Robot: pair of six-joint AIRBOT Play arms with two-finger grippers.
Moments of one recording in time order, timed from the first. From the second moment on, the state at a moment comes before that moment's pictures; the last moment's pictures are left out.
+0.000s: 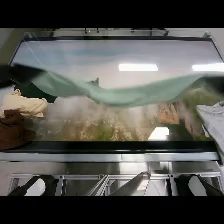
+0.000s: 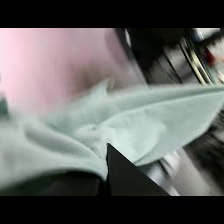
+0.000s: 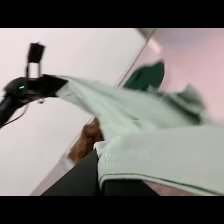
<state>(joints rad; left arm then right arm) 0.43 -1.03 1.18 -2.93 1.48 2.24 -0.63 -0.83 0.97 0.03 1.64 0.78</state>
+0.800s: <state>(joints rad) 0.56 -1.02 1.82 -2.89 1.55 1.88 -0.71 -0.70 1.39 -0.31 1.39 1.07</state>
